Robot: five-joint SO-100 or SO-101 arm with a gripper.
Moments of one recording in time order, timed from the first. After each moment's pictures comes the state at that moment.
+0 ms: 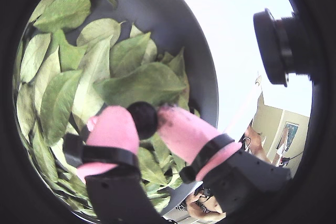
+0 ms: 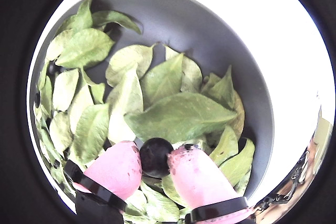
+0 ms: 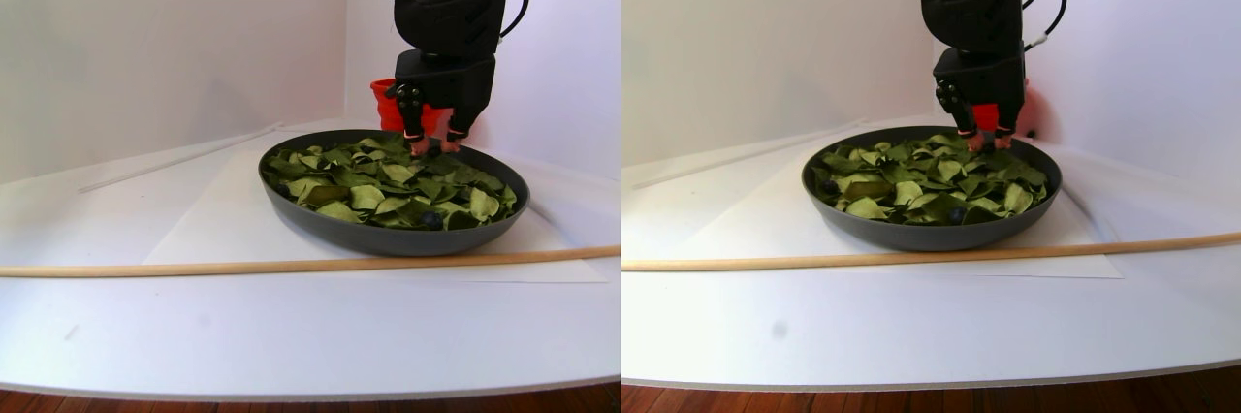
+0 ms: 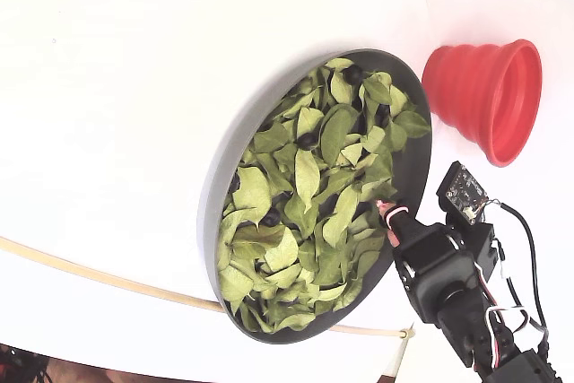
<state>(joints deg) 26.5 77.2 106.5 -6.4 -90.6</state>
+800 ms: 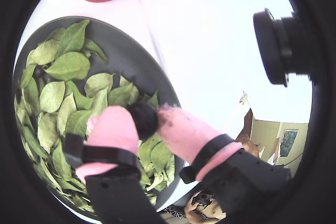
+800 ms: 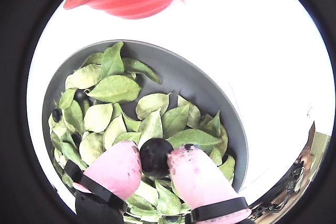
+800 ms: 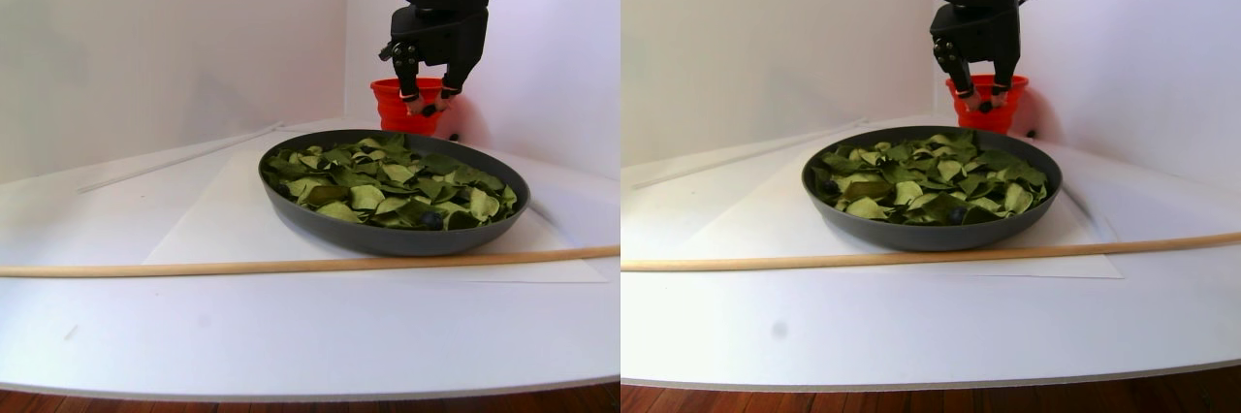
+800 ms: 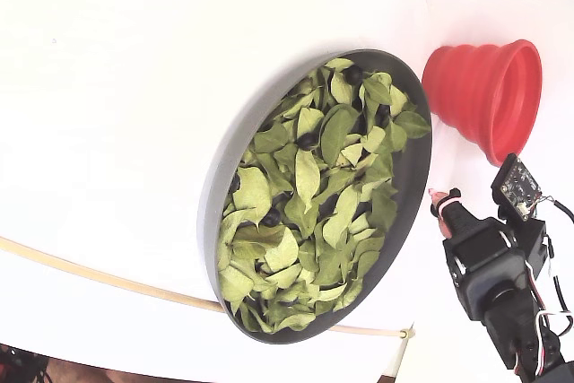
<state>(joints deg) 25.5 87.9 107.6 -3.6 -92.5</state>
